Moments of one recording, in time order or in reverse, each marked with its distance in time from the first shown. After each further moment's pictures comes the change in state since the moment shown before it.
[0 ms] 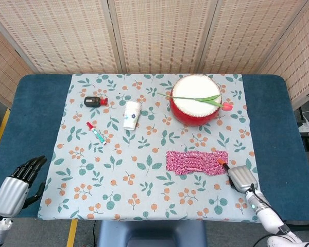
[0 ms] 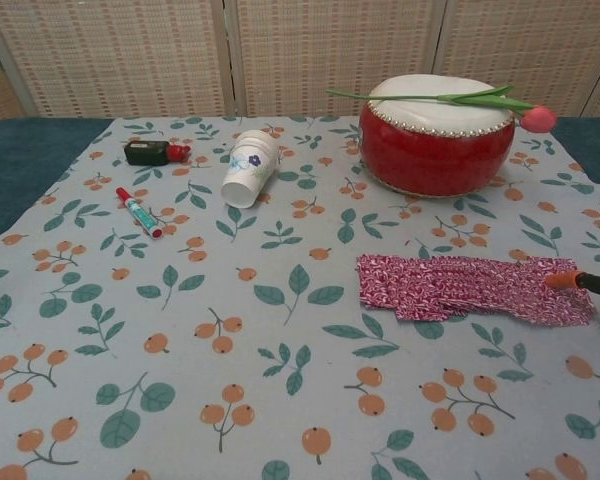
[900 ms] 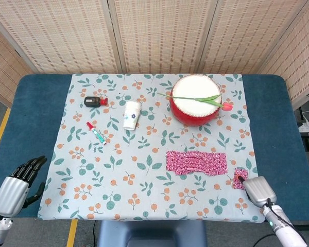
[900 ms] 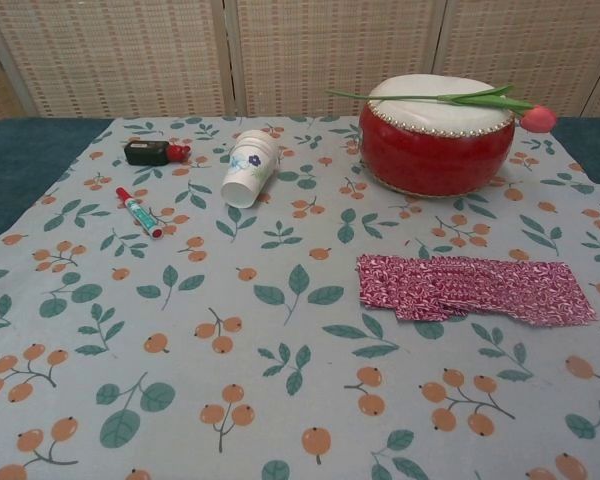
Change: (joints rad) left arm -0.001 0.002 -0.001 -0.005 -0.005 -0.008 0.005; right arm -0.079 0.158 -0.112 -0.169 -0.065 0.176 -0.112
